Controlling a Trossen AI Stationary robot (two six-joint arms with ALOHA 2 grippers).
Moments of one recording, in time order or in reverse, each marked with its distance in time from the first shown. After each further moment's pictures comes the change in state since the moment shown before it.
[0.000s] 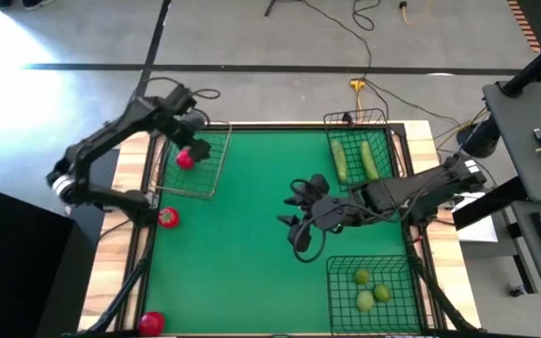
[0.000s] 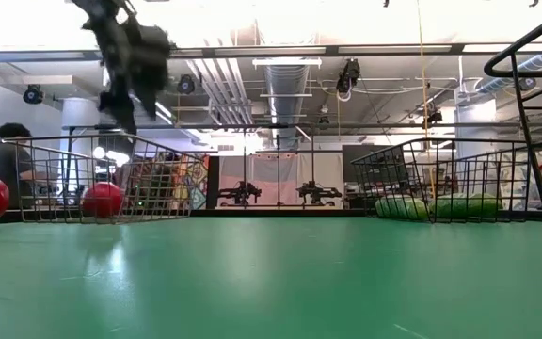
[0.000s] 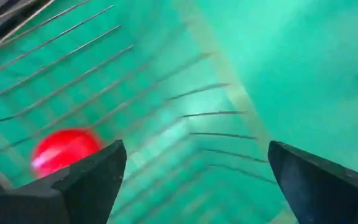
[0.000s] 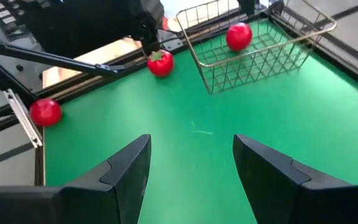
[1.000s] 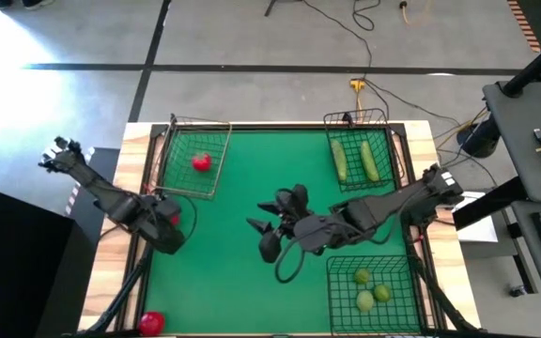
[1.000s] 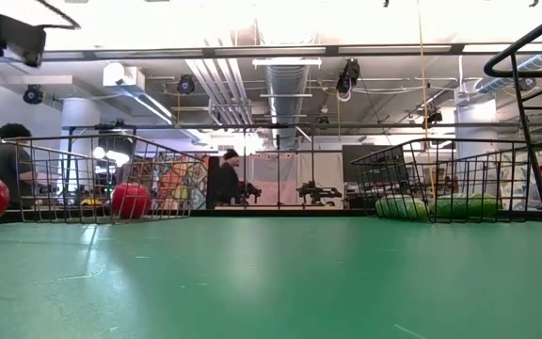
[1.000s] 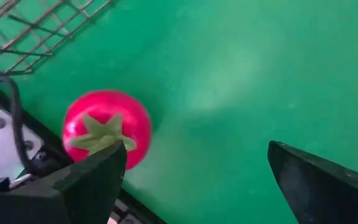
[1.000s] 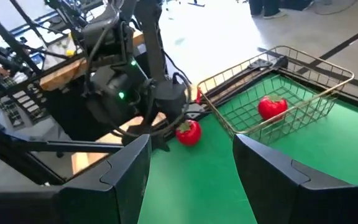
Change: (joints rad) left arm -1.487 -0.368 -0.461 -0.097 -0.479 -1.336; right arm 0.068 0.224 0.283 0.171 0.232 0.065
